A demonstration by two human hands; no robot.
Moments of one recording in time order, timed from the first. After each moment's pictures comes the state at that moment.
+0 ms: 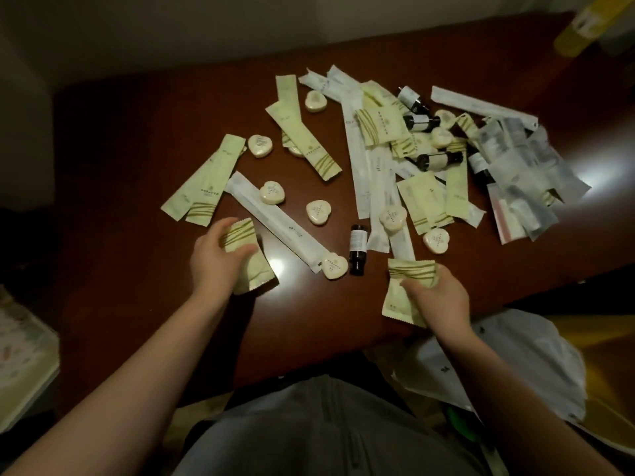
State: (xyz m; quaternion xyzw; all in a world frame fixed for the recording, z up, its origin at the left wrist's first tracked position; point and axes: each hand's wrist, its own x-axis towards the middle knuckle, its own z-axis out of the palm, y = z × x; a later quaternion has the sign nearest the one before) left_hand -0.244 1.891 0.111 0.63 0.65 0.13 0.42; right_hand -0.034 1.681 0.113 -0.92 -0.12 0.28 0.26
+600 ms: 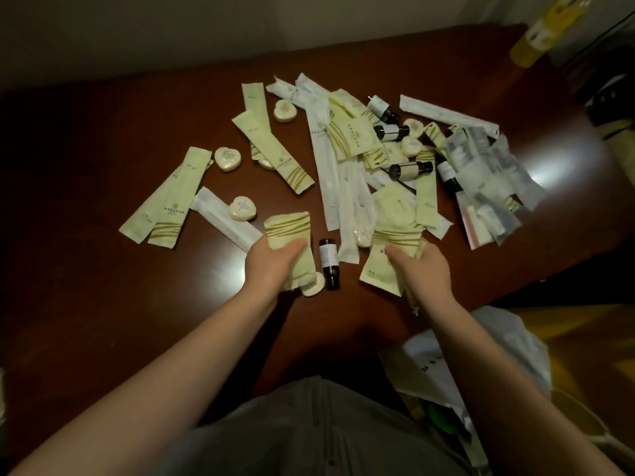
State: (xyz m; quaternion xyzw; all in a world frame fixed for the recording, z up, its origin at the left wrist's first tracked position) left_hand -0.153 1.862 0.110 0.50 0.56 0.15 0.64; right_hand -0.001 1.721 0.137 -0.90 -0.08 0.28 0.31
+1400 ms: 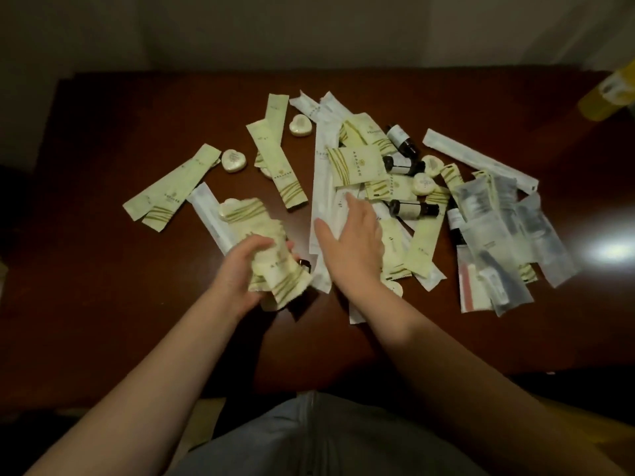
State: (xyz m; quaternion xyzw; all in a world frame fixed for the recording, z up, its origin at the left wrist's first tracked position) left_hand -0.111 1.843 0.142 0.18 0.53 0.27 0.79; right_hand 0.028 1.798 0.135 -0.85 -0.37 0.30 0.24
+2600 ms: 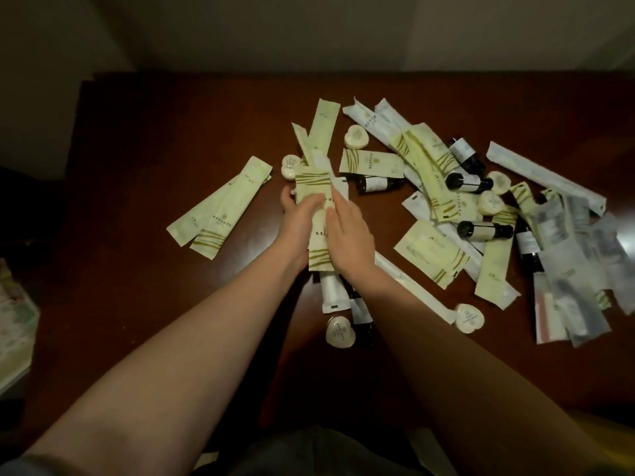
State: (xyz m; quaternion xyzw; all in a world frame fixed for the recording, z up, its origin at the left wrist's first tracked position) left_hand -0.100 1.961 0.094 0.25 0.54 0.30 0.74; right_hand -0.033 1.906 0.081 -0.81 -0.42 0.30 0.27
